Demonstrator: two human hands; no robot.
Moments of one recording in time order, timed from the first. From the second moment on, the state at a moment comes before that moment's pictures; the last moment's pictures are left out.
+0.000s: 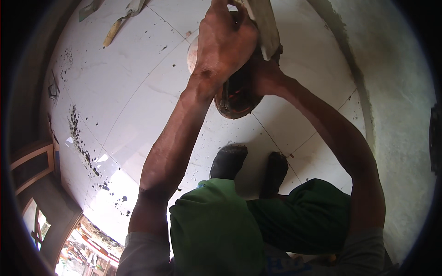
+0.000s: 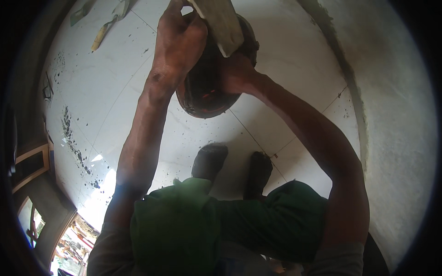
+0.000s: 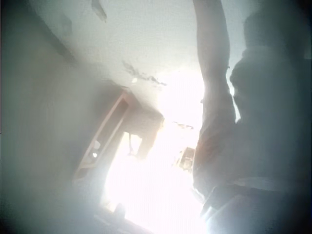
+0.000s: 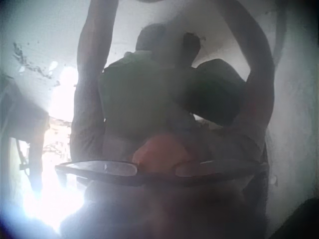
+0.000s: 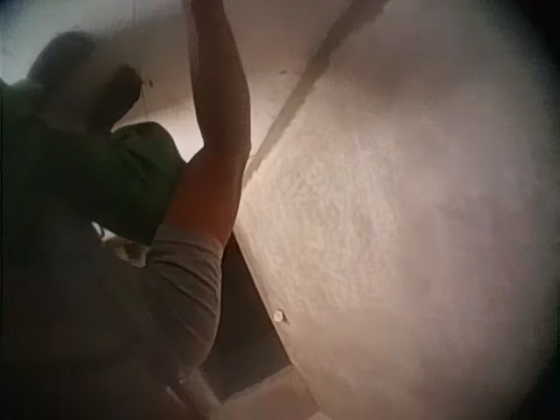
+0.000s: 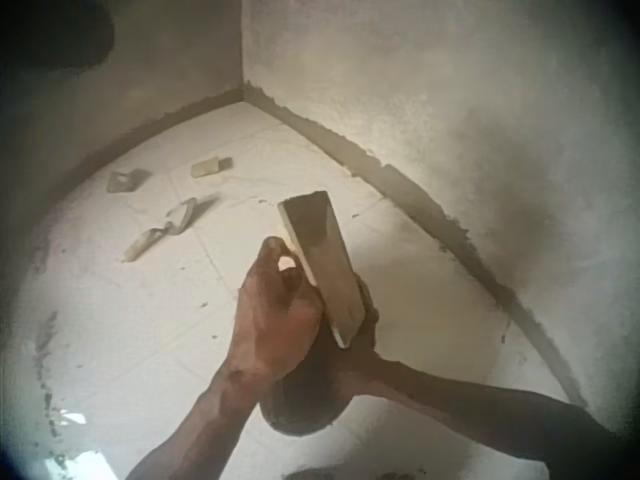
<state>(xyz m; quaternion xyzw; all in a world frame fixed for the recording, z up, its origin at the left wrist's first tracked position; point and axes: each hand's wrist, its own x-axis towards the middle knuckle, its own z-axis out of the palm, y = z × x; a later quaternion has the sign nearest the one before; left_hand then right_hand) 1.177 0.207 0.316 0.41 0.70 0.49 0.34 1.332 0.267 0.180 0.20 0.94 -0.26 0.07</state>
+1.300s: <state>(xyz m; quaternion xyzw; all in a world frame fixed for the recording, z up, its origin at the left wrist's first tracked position) 1.043 0.139 0.196 0.49 0.65 0.56 0.16 1.365 0.277 0.276 0.32 0.41 -0.85 -0.03</state>
